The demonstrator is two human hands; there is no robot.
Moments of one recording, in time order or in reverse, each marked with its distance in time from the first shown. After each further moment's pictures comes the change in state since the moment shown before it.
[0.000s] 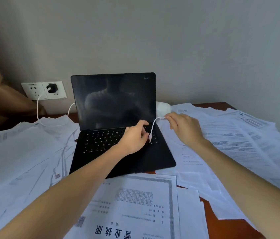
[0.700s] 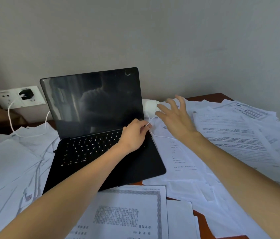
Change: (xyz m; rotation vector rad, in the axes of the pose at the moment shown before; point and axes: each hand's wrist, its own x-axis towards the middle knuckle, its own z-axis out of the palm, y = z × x) left_hand 0.055 0.015 0.044 0.072 0.030 -0.006; right_hand 0.027 0.051 0.029 -0.514 -0.041 -0.260
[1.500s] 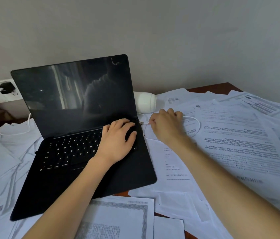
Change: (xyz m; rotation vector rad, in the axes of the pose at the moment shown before) left_hand -0.015 -0.028 0.009 0.343 0.099 0.025; right_hand 0.004 -0.030 0.025 0.420 -0.290 0.395
